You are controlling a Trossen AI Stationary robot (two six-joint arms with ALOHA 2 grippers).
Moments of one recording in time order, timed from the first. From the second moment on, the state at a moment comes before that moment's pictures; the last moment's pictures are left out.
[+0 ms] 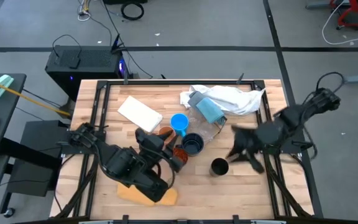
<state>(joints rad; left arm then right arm) -0.58 1.99 2.35 -1.38 -1.33 -1.17 0.50 1.07 1.25 -0.77 0.03 0.48</state>
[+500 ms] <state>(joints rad) -0.54 1.97 2.36 -1.31 -1.32 -1.02 0.50 1.28 0.89 -0.01 -0.16 0.49</state>
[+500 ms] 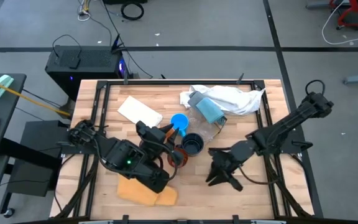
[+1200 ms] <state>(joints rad) -0.55 1.87 2.36 -1.28 -1.29 -0.85 0.43 1.59 1.12 -0.16 -0.06 0.05</state>
